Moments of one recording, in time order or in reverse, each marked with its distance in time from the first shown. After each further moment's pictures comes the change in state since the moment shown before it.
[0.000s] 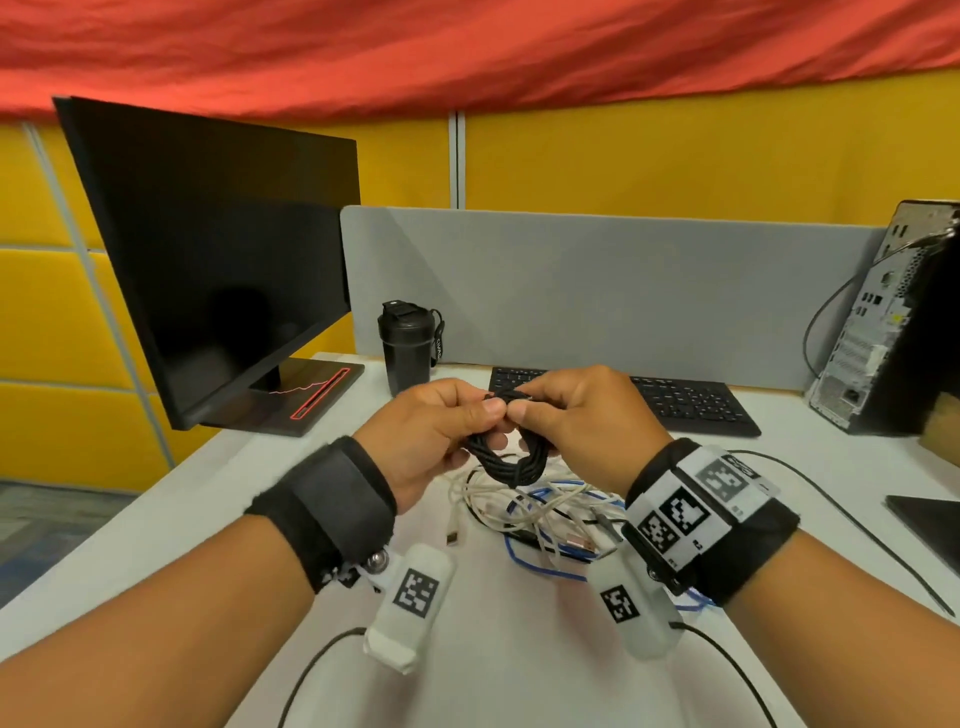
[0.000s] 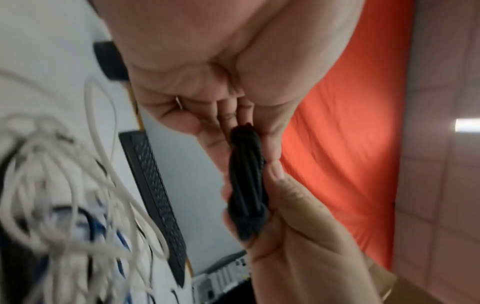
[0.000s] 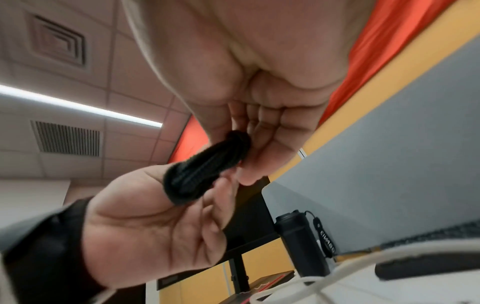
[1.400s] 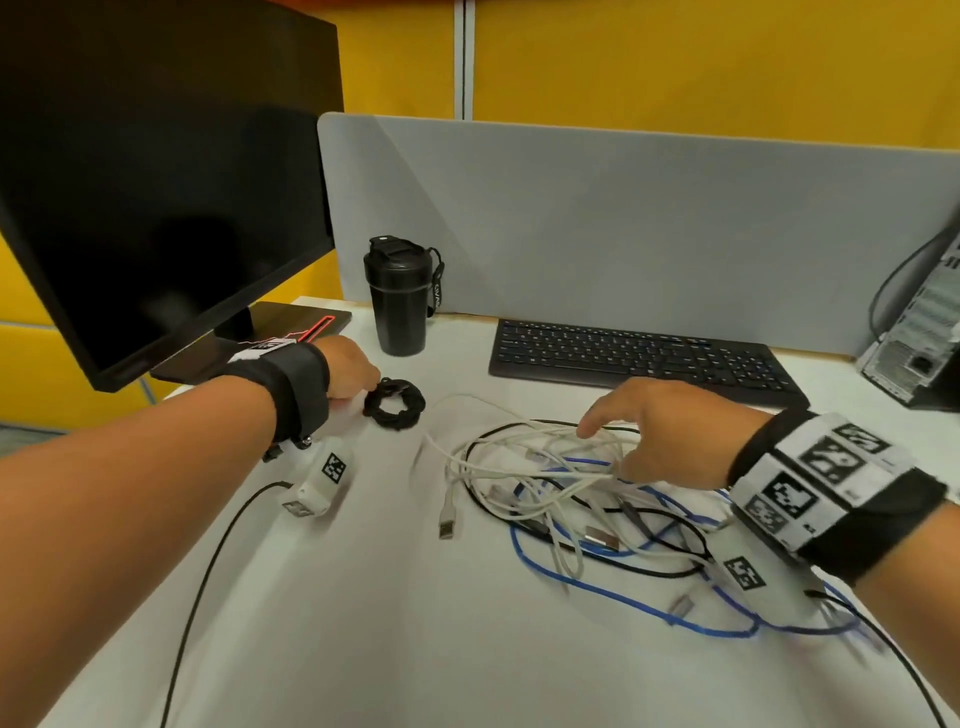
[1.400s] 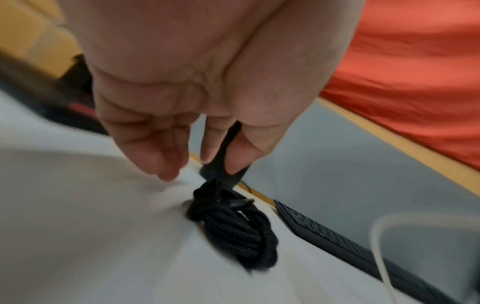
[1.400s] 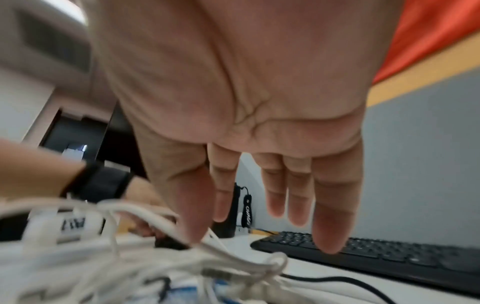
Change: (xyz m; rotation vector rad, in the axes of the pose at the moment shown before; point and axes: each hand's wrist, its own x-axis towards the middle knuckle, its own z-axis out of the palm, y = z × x) left_hand 0.131 -0.049 -0.122 0.936 0.294 -0.452; right_hand 0.023 0.078 -0.025 -0.661 -0.553 0.186
